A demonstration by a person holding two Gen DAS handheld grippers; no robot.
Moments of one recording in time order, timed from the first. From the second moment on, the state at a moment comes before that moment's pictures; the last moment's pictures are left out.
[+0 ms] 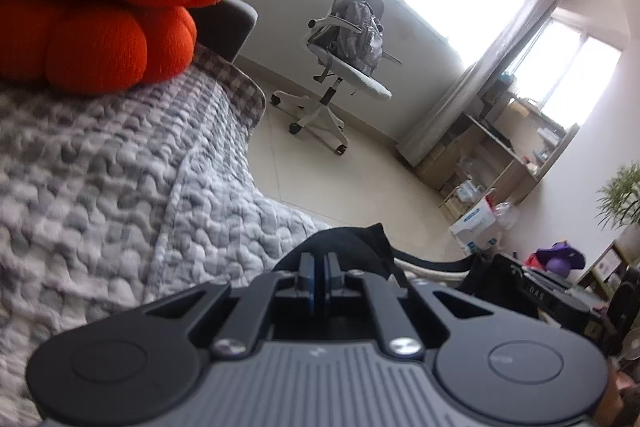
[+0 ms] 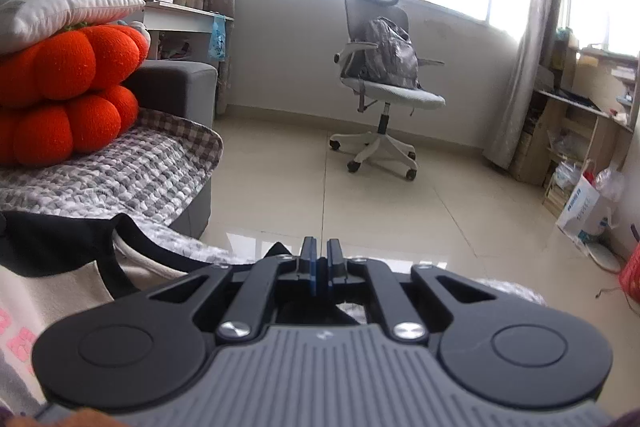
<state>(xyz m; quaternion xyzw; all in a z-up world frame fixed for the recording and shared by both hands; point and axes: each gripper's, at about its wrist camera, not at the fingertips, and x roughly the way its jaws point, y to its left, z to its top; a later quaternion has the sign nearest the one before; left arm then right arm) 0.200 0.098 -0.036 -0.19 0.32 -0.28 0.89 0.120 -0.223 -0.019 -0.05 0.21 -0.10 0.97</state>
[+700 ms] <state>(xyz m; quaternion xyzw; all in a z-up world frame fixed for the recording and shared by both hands) 0.224 0.093 -0.059 -0.16 0.35 -0.24 0.89 0.158 -0.221 -0.049 -0.03 0.27 -0.08 0.96</state>
